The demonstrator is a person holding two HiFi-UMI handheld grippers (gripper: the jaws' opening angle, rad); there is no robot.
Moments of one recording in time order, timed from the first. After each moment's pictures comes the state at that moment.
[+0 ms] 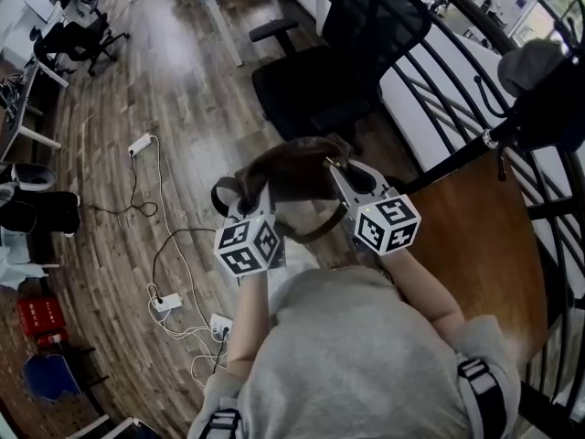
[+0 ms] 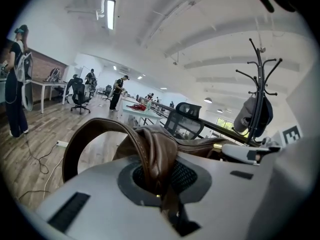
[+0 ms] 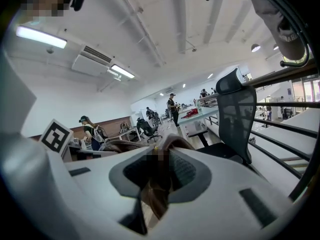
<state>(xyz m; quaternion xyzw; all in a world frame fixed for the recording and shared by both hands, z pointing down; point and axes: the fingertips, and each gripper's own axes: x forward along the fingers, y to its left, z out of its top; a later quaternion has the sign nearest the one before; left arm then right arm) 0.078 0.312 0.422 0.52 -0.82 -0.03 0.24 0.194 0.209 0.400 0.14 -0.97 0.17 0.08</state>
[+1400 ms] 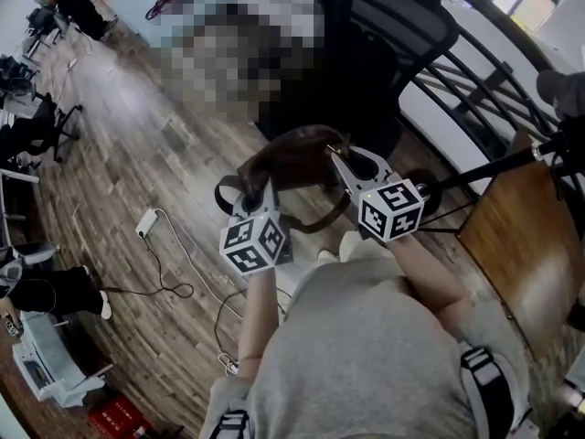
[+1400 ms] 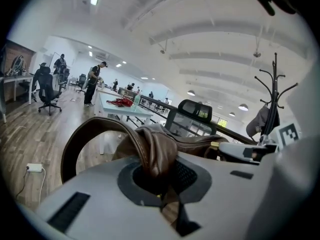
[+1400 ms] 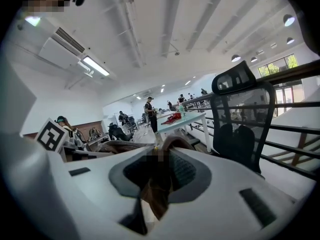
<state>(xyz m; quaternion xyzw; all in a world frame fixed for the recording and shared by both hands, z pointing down) -0.211 0.149 0.427 0.64 -0.73 0.01 0.26 -0.074 0.077 0.402 0.29 -0.94 0.18 0.08</state>
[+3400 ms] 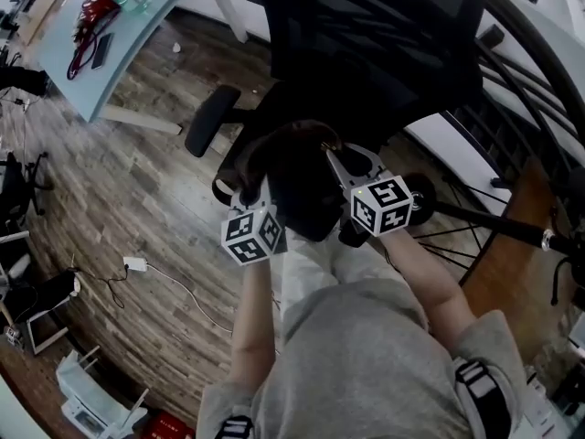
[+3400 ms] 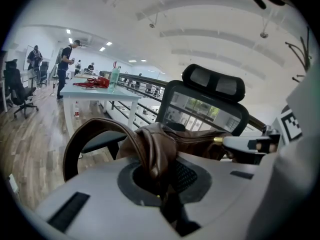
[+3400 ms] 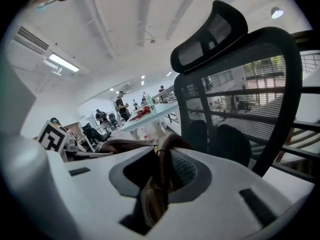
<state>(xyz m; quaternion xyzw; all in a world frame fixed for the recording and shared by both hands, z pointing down) -0.216 -0.196 0.559 0.67 -0.67 0.09 0.31 -0.067 -0.248 0.531 0.36 -0.89 0.25 0.13</state>
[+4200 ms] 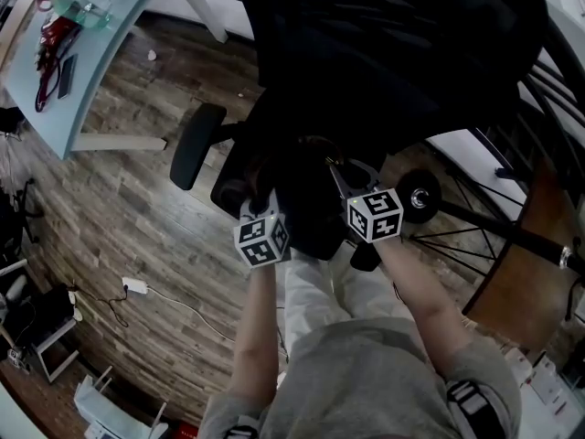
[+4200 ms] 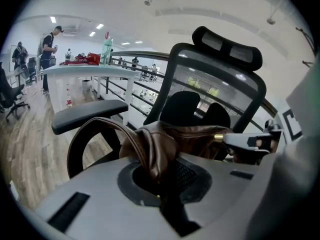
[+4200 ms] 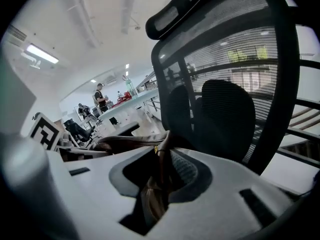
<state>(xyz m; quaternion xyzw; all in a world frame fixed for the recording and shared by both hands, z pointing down) -0.221 -0.240 0.698 0.68 -0.62 0.17 0.36 -0.067 -0.285 0.674 0.42 -0.84 0.29 0.19</state>
